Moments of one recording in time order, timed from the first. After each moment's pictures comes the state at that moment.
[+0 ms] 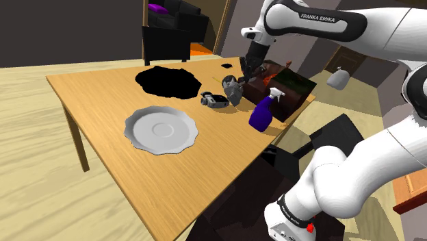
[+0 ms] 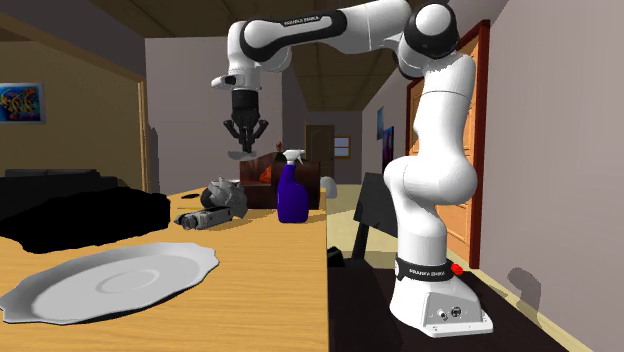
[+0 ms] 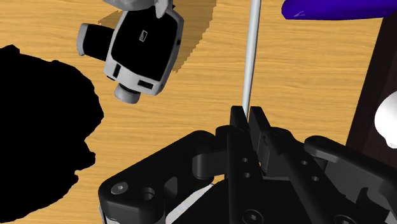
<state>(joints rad) 0.31 -0.27 -0.46 -1.98 -0.18 1.73 -1.71</state>
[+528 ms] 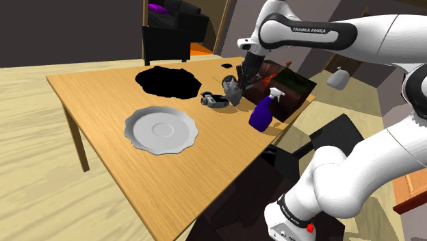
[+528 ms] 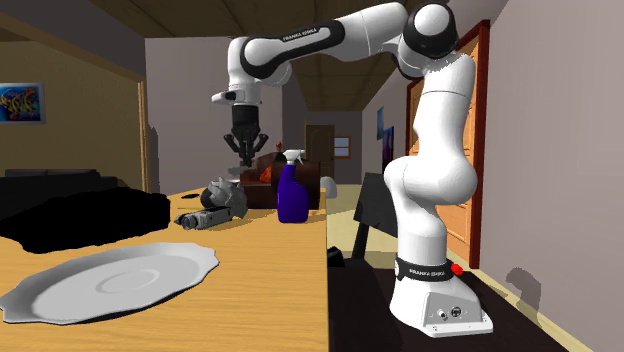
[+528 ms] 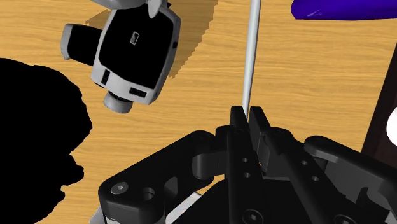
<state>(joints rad) 0.30 -0.27 -0.47 -2.08 -0.18 1.84 -1.70</state>
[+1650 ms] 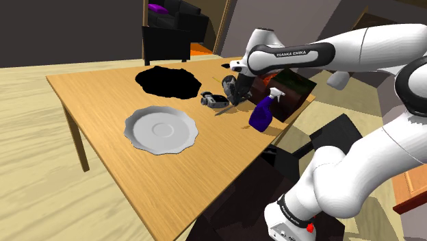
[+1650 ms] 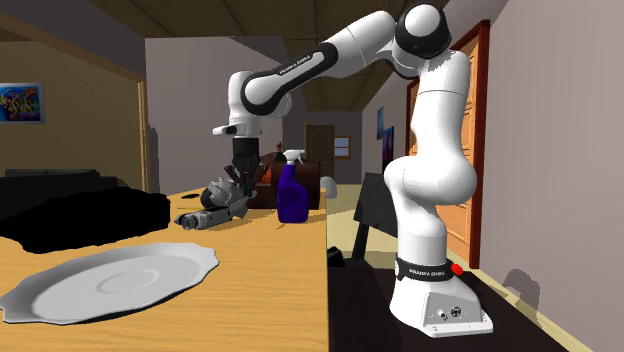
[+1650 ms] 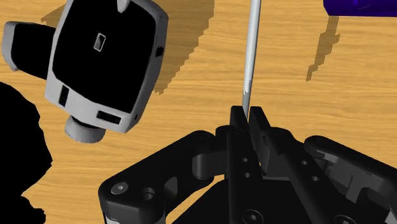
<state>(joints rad) 0.30 -0.22 -0.50 -2.26 -0.18 2.08 -1.70</state>
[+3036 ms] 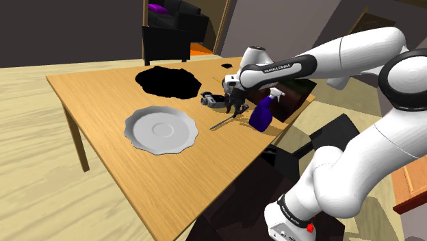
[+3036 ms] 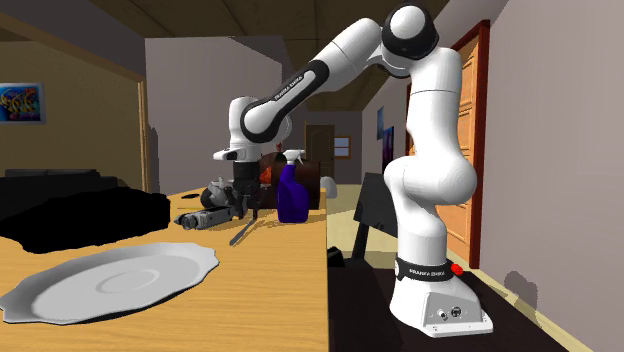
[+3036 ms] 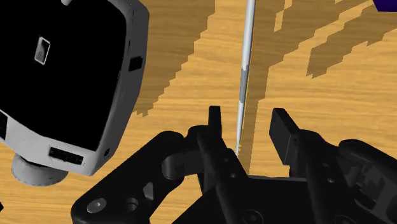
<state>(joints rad) 0.30 -0.12 -0.53 -2.36 -0.15 2.26 -1.73</state>
